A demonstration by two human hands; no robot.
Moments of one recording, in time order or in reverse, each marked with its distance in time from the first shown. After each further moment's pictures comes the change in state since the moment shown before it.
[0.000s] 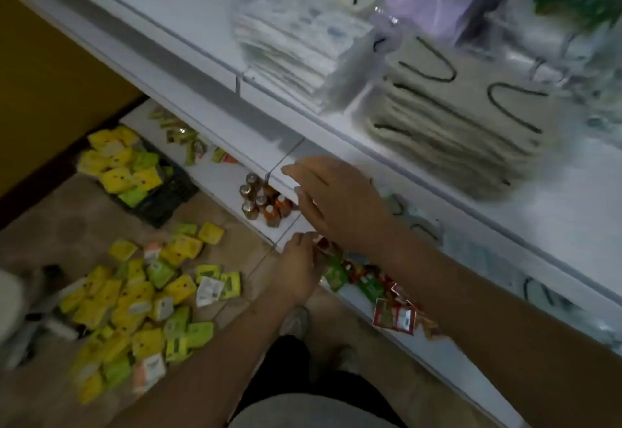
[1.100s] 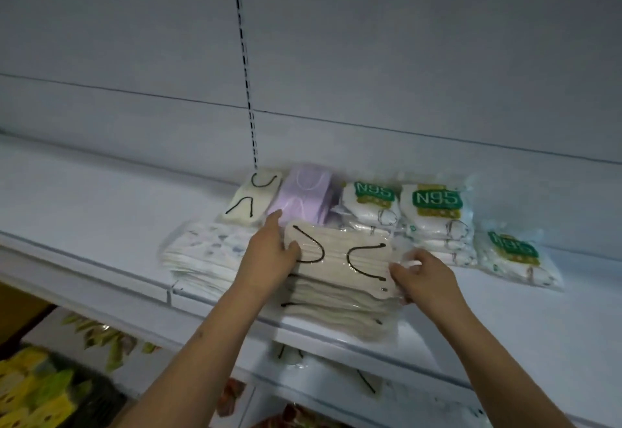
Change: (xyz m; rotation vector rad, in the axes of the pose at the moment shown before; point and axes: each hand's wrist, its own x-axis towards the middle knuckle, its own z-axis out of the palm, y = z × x) left_hand 0.104 0.258 -0.197 -0.088 0.153 0.300; right_hand -0.047 0.071 -0.217 0.299 0.454 1.316
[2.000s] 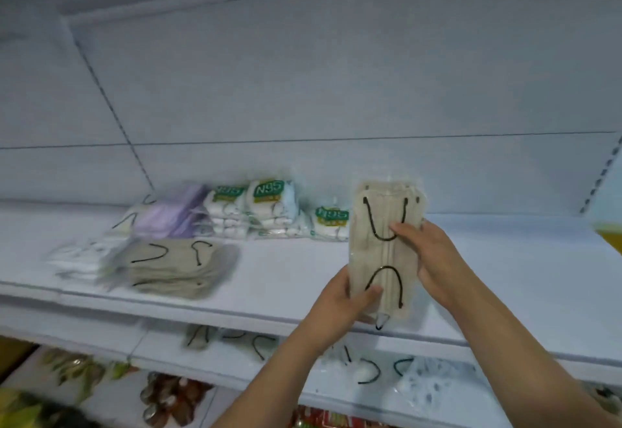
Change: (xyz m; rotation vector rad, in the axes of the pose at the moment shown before) left_hand -0.210 0.262 0.314 -0.517 -0.514 0.085; right_hand -0.044 0.159 -0.337 0.874 -0.132 -0.076
